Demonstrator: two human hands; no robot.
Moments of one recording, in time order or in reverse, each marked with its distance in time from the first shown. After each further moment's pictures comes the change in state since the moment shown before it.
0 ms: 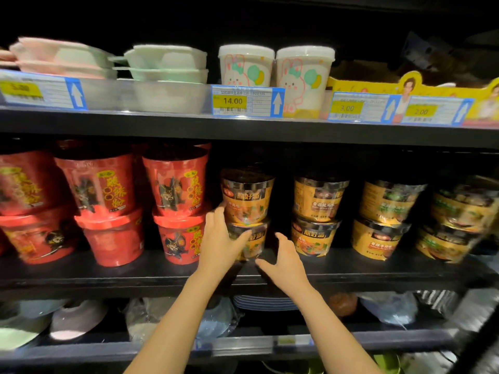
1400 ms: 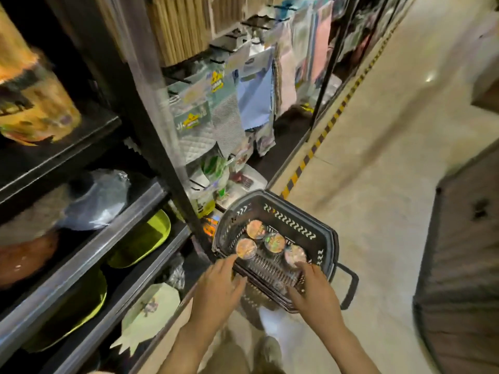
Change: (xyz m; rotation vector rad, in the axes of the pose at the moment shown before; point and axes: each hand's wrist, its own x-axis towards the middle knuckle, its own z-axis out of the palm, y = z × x) left_hand -0.345 0.217 0.381 0.172 -1.263 0.401; right_hand -0.411 0.392 -0.197 -0.099 0.217 1.044
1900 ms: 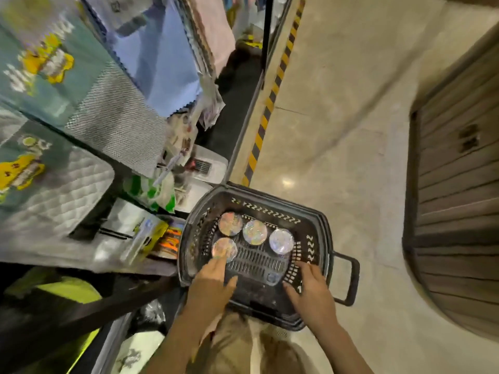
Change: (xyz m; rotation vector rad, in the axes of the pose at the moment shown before) left_hand 0.231 -0.015 0.087 0.138 -0.444 0.060; right_hand 0.169 0.068 0.042 0.112 -0.058 0.469
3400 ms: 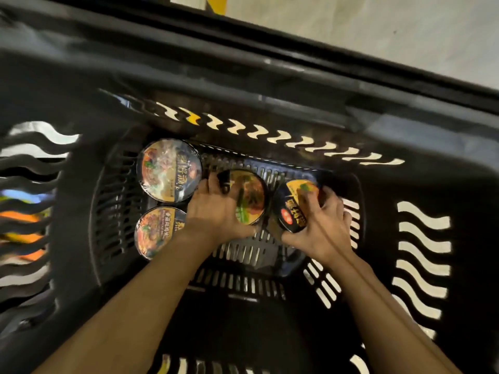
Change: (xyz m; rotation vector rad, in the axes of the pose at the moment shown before) left_hand 0.391 -0.090 0.300 0.562 -0.477 0.046; right_hand 0.362 0.198 0.289 -0.189 -0.168 0.134
